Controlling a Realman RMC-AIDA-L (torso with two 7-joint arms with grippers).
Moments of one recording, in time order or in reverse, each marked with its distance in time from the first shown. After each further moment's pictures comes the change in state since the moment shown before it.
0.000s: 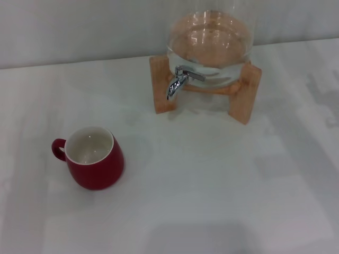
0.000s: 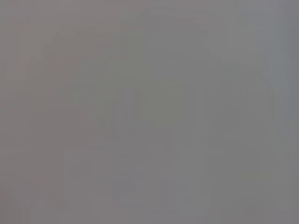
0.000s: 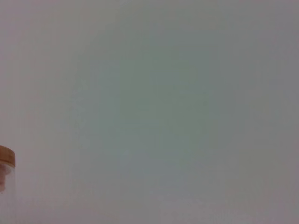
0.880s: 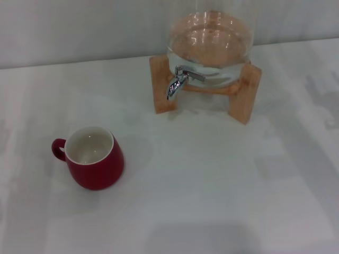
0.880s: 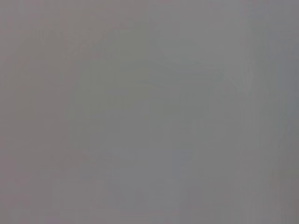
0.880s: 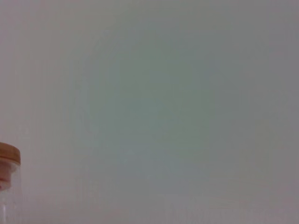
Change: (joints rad) left arm 0.011 -0.001 0.000 -0.001 0.087 -0.006 -0.004; right arm -0.004 0.000 -0.008 0.006 -0.007 -0.003 0.015
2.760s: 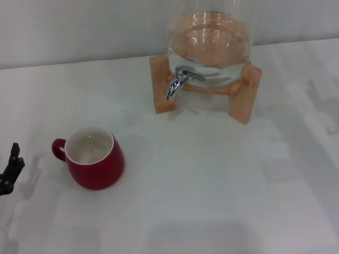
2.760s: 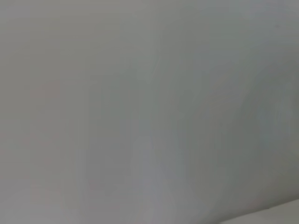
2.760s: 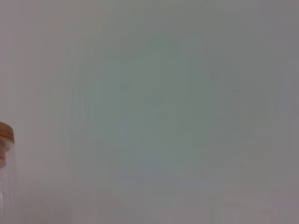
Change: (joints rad) left arm 0.171 -0.008 0.240 0.040 0.083 -0.002 -0.028; right arm -0.011 -0.002 -0.003 0.045 -0.002 0.015 0.000
